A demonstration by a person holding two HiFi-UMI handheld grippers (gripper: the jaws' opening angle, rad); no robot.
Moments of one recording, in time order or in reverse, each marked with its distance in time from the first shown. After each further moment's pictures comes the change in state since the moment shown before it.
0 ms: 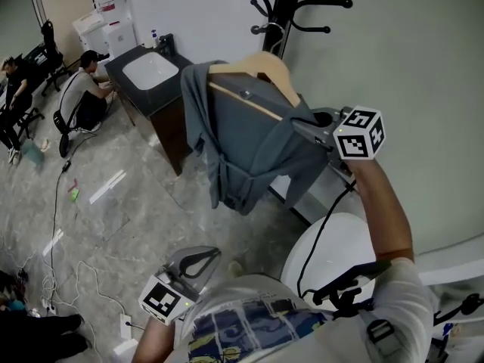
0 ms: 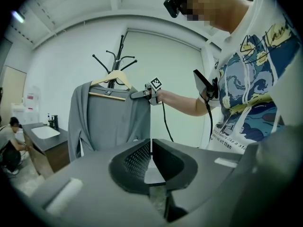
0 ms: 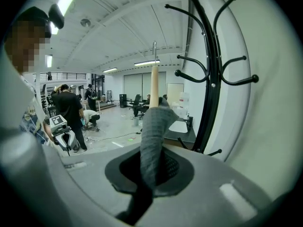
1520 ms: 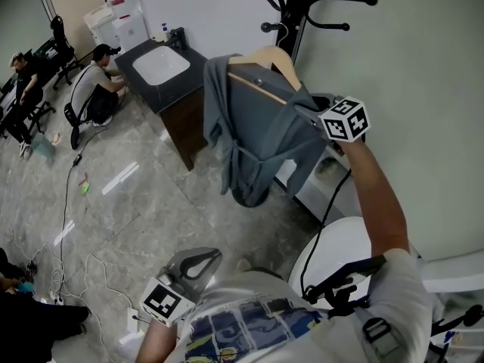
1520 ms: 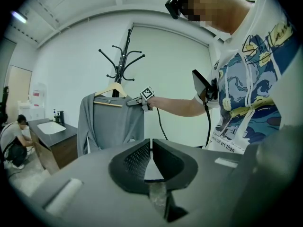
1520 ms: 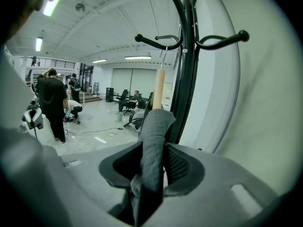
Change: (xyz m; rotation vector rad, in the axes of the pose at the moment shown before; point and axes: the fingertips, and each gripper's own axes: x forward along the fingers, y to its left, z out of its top) left arm 0.003 0.025 -0.004 -0.039 0.056 0.060; right arm 0.073 -0.120 -0.045 -0.050 0.033 -0.181
